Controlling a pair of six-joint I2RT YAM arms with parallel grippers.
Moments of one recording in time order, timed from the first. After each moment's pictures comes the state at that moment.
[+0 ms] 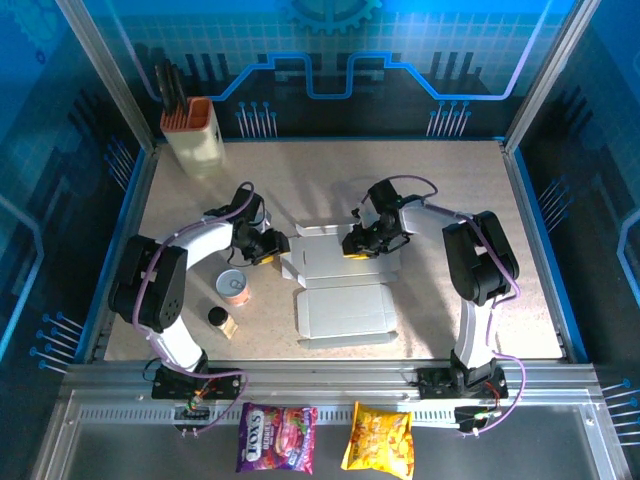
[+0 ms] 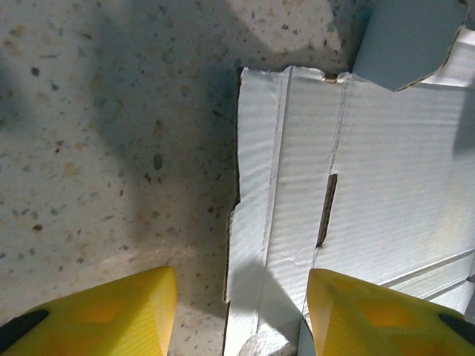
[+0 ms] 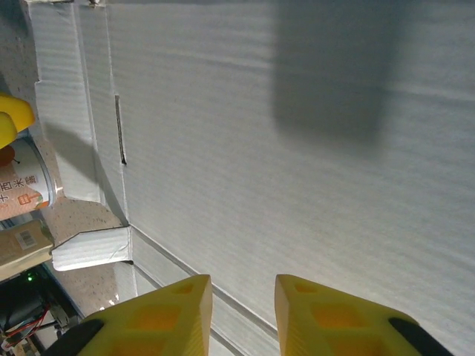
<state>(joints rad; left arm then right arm) -0.24 1.72 1.01 -0.50 0.39 -0.58 0.39 1.95 1.26 -0.60 -0.62 0.33</state>
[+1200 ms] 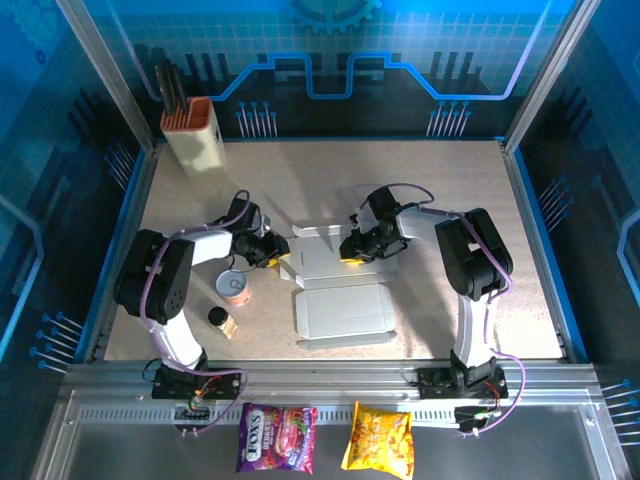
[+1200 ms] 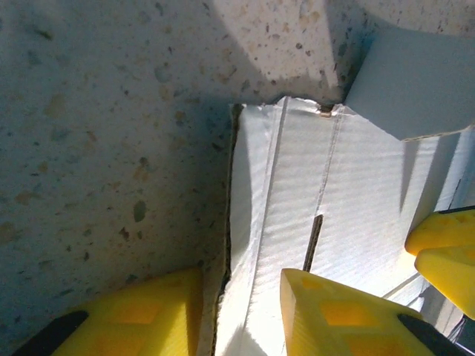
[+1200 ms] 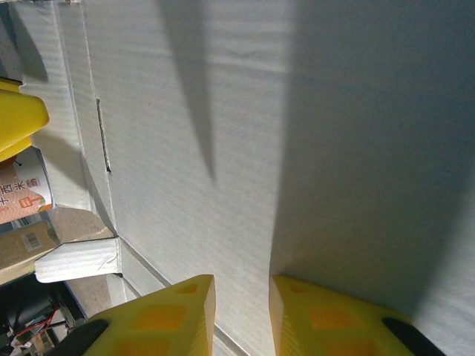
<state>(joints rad) -0.21 1.77 0.88 -0.22 0.53 -0.70 0.39 2.00 1.21 -0.48 -0.69 0.36</state>
